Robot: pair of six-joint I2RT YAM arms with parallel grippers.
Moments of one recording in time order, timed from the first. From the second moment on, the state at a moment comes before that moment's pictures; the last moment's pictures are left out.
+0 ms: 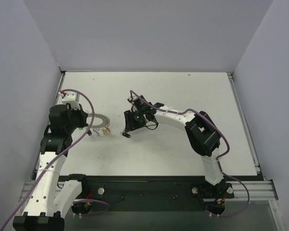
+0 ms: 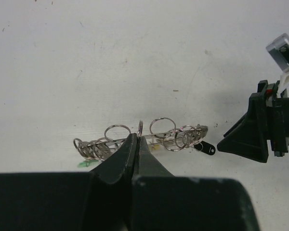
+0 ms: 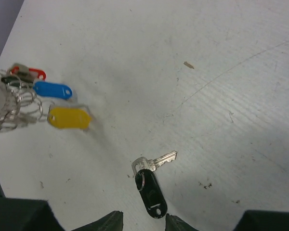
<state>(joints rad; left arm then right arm) -0.04 0.81 0.86 -0.46 0.09 -0.13 0.77 2.02 1.44 -0.31 -0.32 0.38</state>
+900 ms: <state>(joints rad) -0.04 0.81 0.86 -0.46 0.08 -0.12 0.88 2.21 1.63 -0.36 -0.15 0.37</state>
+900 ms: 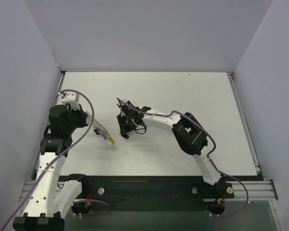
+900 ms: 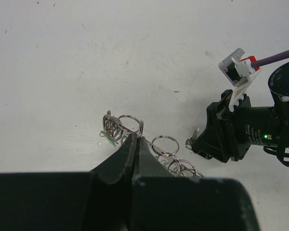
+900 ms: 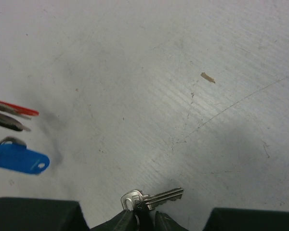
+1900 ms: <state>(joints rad) -0.04 0.76 0.85 -0.46 0.09 -0.12 0.85 1.86 1.25 -0.36 -0.14 0.28</state>
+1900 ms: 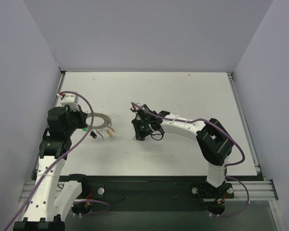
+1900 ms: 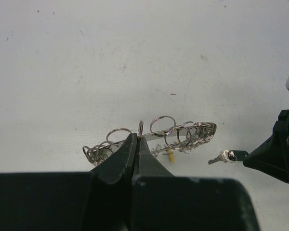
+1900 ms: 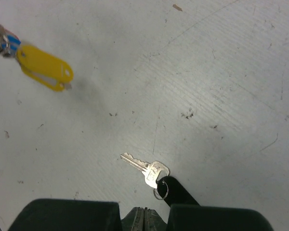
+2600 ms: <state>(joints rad) -0.04 0.76 0.84 -0.46 0.12 -0.12 0.85 1.90 1.24 -0.36 -0.11 0.28</state>
